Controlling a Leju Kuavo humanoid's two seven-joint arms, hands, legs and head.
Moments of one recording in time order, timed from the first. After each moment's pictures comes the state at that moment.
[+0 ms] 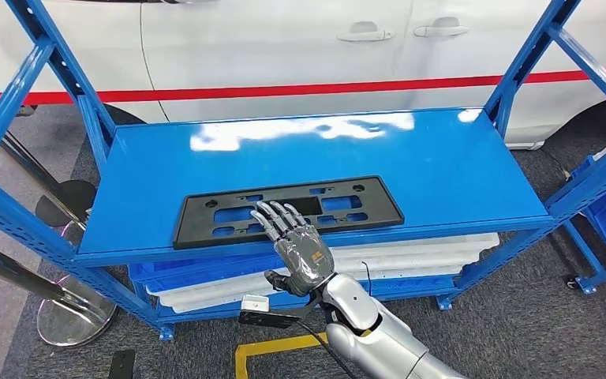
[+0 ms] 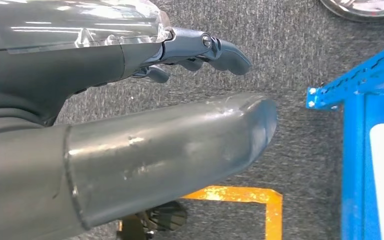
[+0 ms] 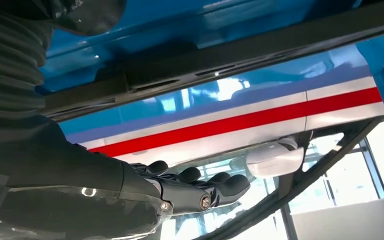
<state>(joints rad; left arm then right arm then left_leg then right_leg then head) -0.20 -0.15 0.86 -0.29 -0.77 0.35 -0.37 -0.43 0.03 0.76 -1.17 0.99 -0.49 -0.05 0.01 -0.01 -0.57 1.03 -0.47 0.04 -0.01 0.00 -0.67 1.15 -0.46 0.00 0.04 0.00</state>
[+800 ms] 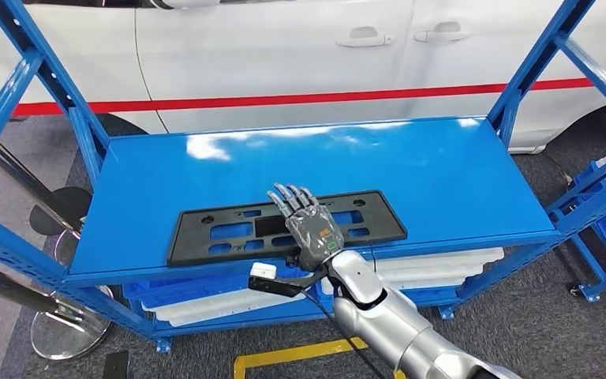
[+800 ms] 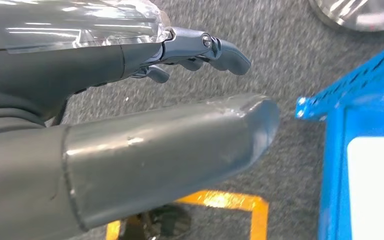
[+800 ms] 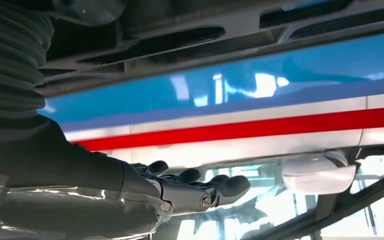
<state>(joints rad) -0.19 -0.15 0.80 -0.29 -0.68 0.40 -0.34 -0.54 0.03 0.72 -1.03 1.04 -0.42 0.03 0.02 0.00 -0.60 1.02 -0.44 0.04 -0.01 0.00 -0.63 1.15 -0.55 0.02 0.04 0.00</state>
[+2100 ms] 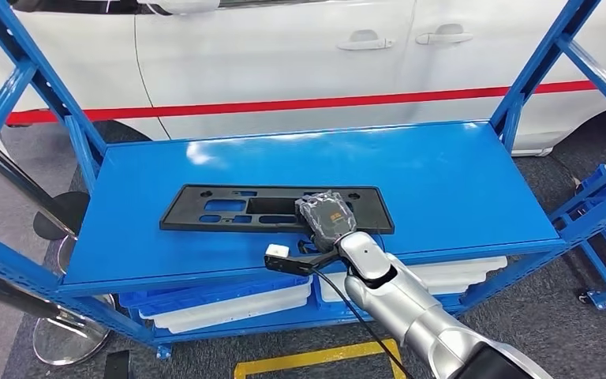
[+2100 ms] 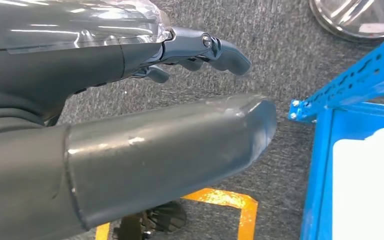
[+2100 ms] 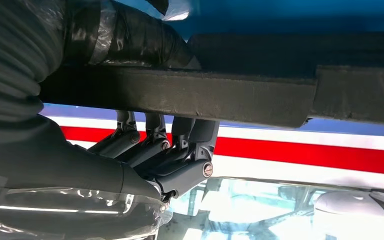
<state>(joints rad) -0.19 -0.16 0.75 -0.29 -0.58 0.43 -0.33 -0.63 0.01 0.70 -0.91 1.09 -0.31 0.08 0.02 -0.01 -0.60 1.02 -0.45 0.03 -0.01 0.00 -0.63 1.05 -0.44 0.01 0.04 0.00</state>
